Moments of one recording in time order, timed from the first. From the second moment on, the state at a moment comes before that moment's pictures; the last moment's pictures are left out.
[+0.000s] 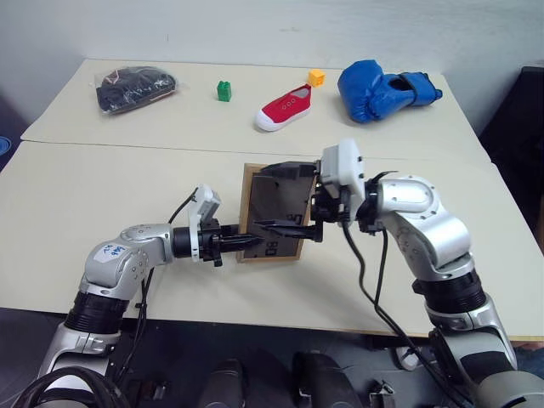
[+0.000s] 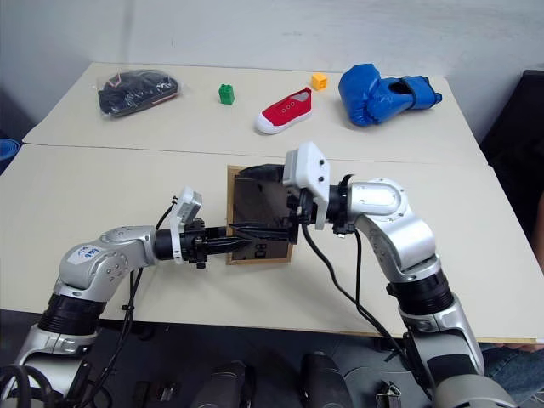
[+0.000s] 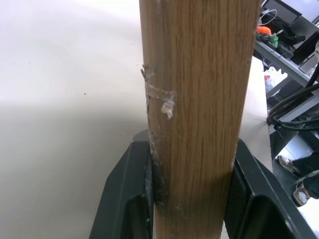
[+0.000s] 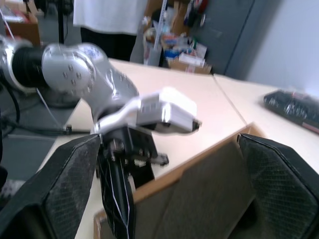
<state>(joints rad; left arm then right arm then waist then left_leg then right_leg) -0.49 0.61 -0.08 -0.04 -0.67 0.78 -0.88 -0.72 -0.43 0.22 -0.15 0.40 0.33 1.04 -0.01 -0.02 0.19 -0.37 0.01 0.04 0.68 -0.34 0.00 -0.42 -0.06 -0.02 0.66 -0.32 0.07</state>
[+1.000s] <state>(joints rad) -0.46 0.60 -0.03 -0.07 -0.67 0.87 -0.90 -0.70 -0.41 0.24 0.01 0.30 0.06 1.22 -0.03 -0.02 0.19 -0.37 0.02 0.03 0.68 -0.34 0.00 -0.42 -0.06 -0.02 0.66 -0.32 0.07</state>
